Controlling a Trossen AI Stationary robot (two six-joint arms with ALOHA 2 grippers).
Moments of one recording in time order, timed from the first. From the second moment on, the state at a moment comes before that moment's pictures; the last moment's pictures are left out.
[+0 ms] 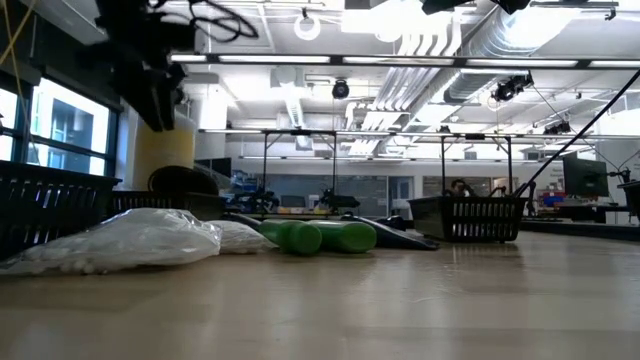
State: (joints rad) left arm 0.08 1.11 0.99 -1.04 -0.29 0.14; right arm 0.34 1.22 1.19 -0.73 0.78 0.76
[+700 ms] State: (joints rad) left arm 0.08 1.14 1.14 -0.79 -0.30 0.27; right arm 0.34 1.22 1.19 -0.73 0.76 0.76
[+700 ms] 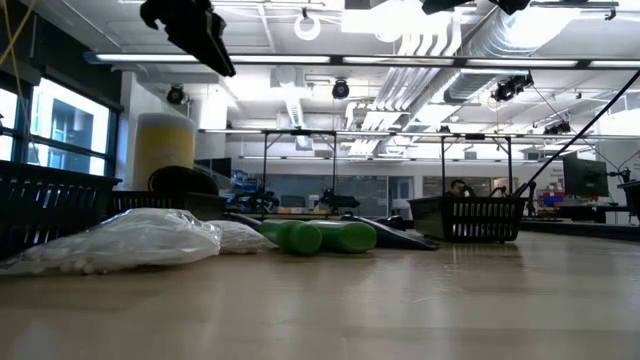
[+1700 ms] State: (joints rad) left arm 0.04 0.68 0.59 0.02 -0.19 0.40; right arm 0.26 1.22 1.19 -0.64 0.61 0.75
